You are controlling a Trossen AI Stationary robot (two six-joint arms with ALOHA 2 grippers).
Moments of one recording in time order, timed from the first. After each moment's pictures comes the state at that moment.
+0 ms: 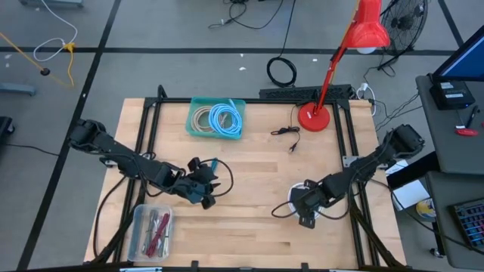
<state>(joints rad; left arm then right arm) -0.42 1.39 0.87 -0.36 -0.52 -0.66 0.53 1.44 0.73 -0.51 -0.05 0.83</state>
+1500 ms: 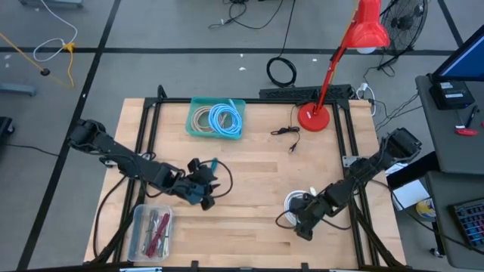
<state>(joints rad) -0.43 1.39 0.87 -0.37 -0.52 -0.66 0.67 1.54 0.68 -0.20 -0.08 1.07</state>
